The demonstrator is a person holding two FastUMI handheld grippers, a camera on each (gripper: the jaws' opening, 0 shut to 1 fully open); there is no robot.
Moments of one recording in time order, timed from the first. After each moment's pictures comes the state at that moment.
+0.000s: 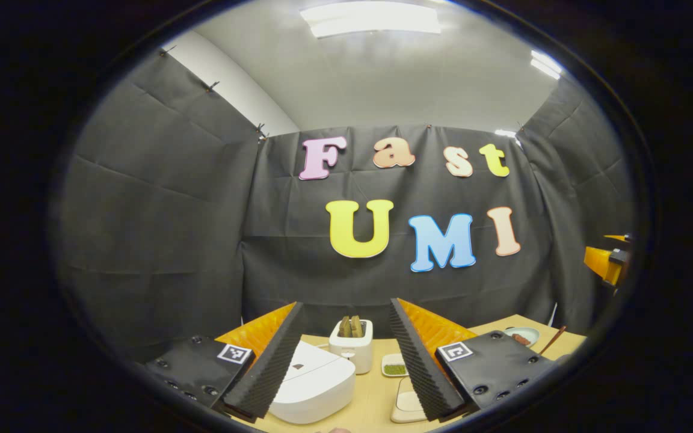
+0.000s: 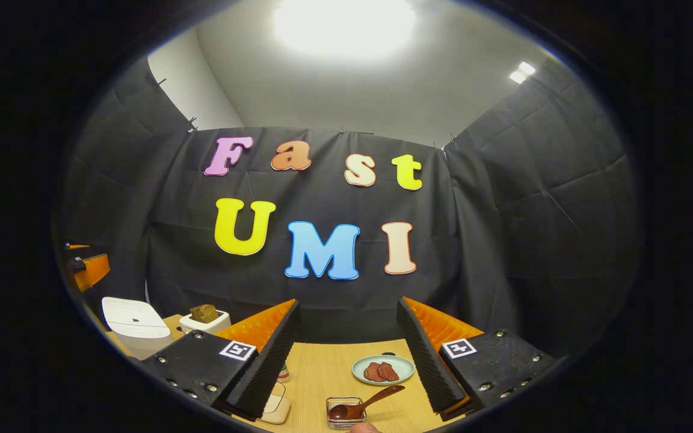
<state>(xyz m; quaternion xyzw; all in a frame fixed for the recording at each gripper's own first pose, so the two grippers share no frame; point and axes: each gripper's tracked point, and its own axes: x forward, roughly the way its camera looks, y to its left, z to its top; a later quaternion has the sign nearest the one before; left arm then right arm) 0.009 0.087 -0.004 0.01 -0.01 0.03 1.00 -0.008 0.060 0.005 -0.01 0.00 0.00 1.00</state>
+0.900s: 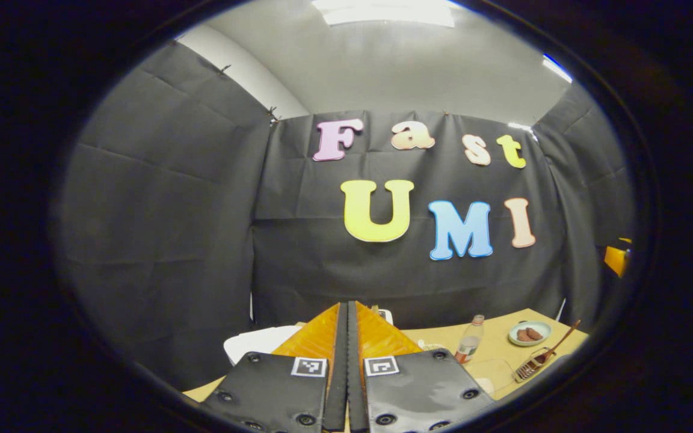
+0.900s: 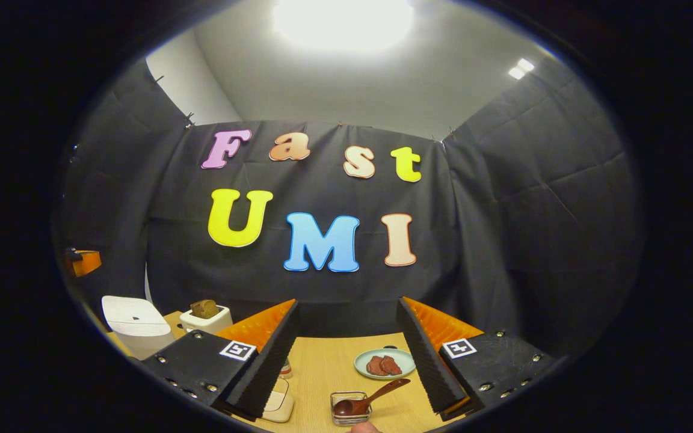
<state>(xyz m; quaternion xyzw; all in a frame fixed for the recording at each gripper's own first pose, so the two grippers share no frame) 0.054 0.160 -0.050 -0.01 0.04 0.05 1.00 -0.005 0.074 -0.014 -0.01 0.01 -0.01 1.00</state>
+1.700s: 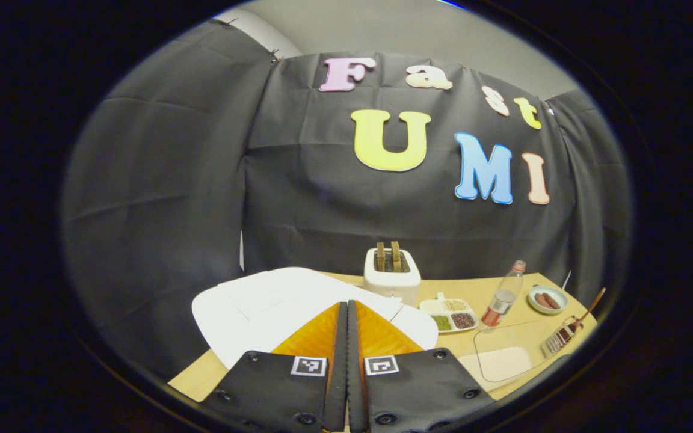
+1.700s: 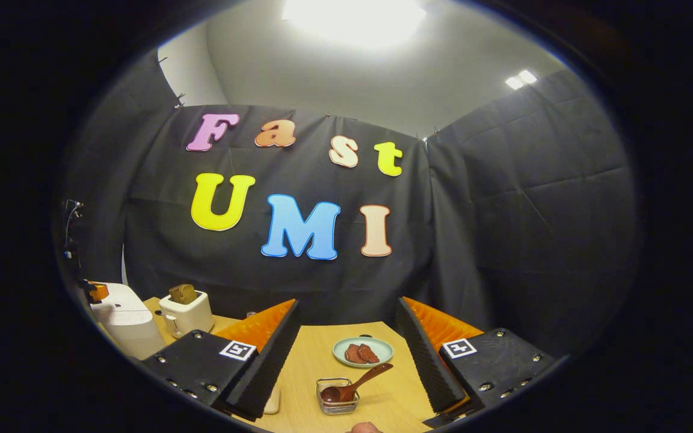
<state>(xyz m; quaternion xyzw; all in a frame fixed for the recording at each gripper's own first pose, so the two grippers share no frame) 0.113 0.205 -0.214 -0.04 0.19 0.03 0.98 -0.033 0.081 -0.026 -0.04 0.04 -0.08 1.00</state>
